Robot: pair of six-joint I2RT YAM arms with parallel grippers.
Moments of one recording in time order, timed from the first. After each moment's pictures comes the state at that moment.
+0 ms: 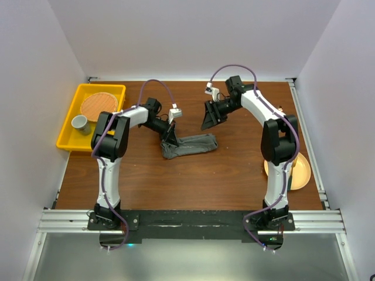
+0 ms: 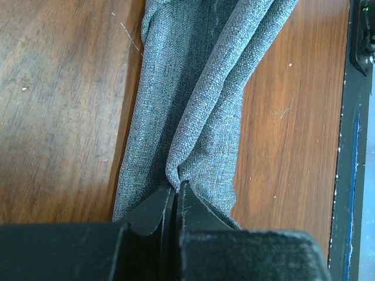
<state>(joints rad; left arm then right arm) -0.28 2.20 1.49 -0.68 1.03 0.59 0.28 2.11 1.78 -0.92 -0.86 -0.18</state>
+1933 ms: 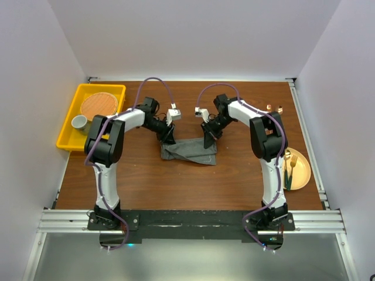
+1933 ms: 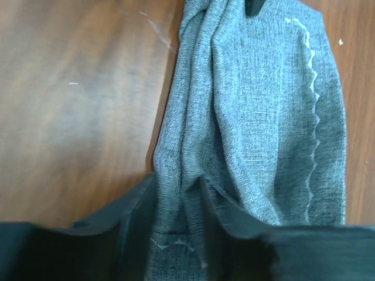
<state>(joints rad) -0.28 2.08 1.37 -0.54 0.89 0.67 0.36 2.24 1.68 -0.95 -0.70 -0.49</state>
